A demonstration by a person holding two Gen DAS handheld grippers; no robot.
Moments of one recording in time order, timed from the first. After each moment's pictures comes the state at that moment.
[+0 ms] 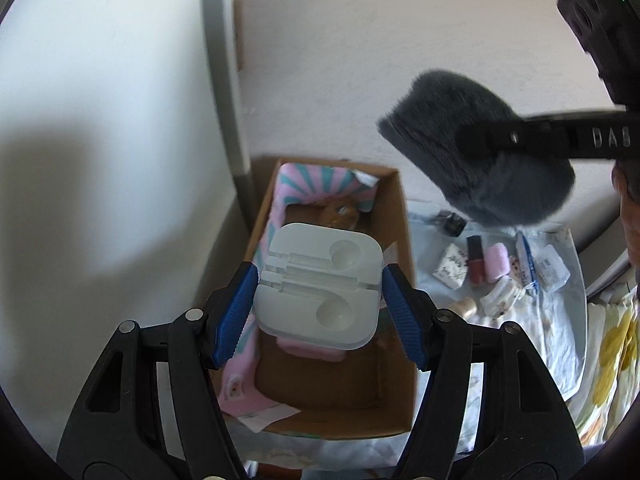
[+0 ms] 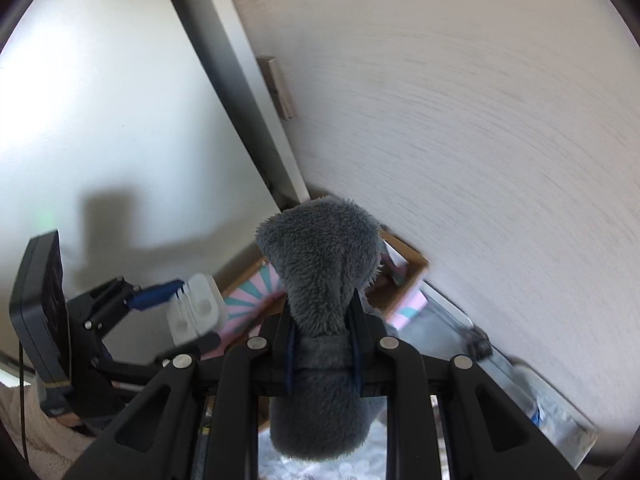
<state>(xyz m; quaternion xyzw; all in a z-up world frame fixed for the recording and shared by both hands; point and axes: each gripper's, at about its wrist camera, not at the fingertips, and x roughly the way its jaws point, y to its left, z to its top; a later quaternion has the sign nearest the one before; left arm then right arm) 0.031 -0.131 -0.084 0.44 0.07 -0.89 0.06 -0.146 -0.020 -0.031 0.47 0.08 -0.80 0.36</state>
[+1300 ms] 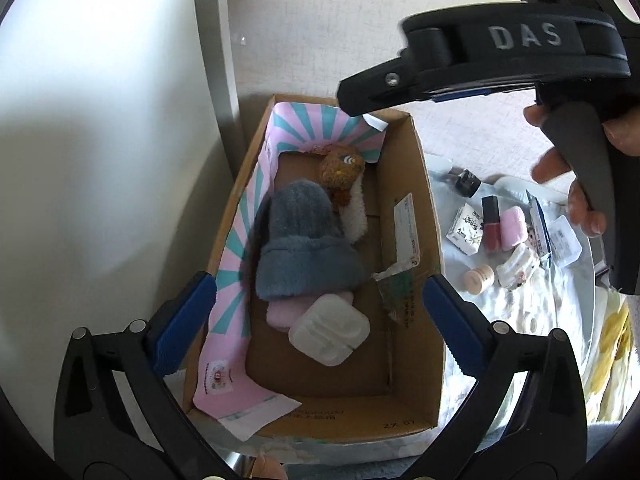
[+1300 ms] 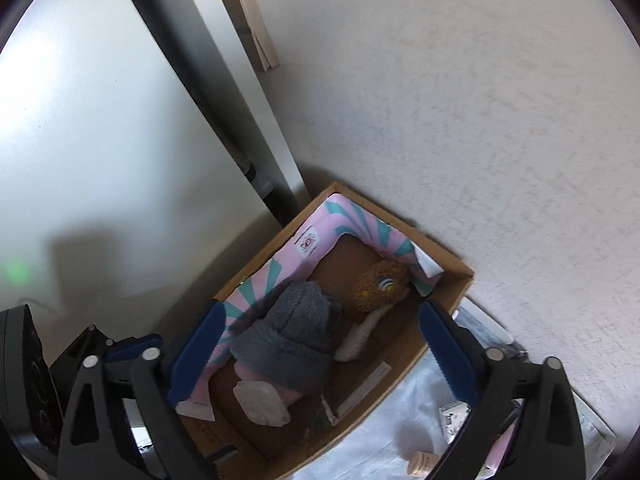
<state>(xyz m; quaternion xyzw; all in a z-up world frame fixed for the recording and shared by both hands) 0.020 -0.128 -0.136 0.49 0.08 -0.87 0.05 -0.189 -0.081 -0.104 0.51 0.08 -0.79 0.33</state>
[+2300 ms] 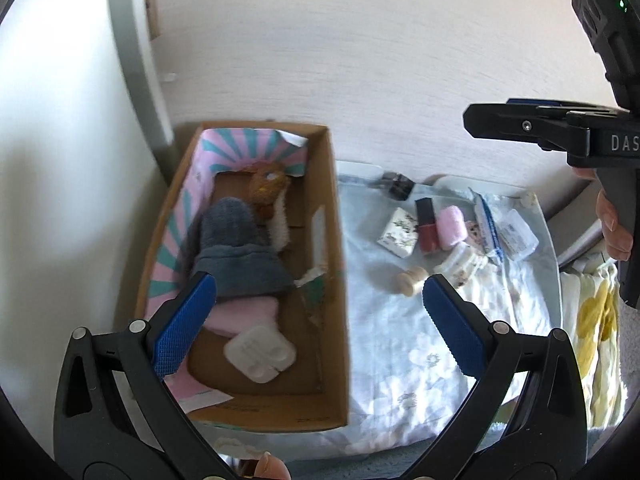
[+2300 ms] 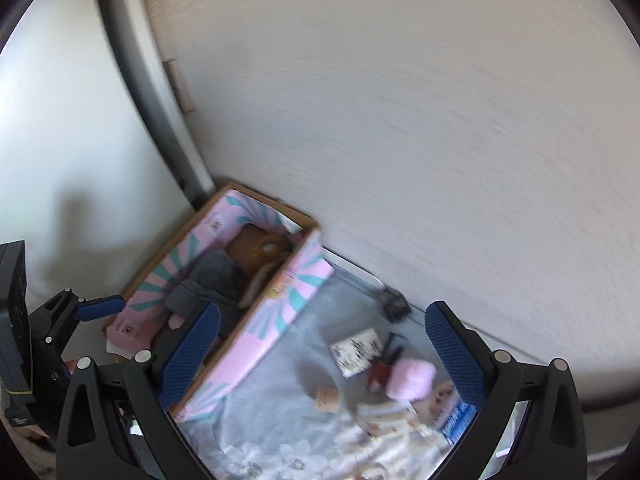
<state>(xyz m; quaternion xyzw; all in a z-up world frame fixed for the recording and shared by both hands) 0.027 -0.069 -0.102 0.47 0.08 -0.88 -0.02 -0.129 0.058 -0.048 0.47 0.08 -0.86 0.21</state>
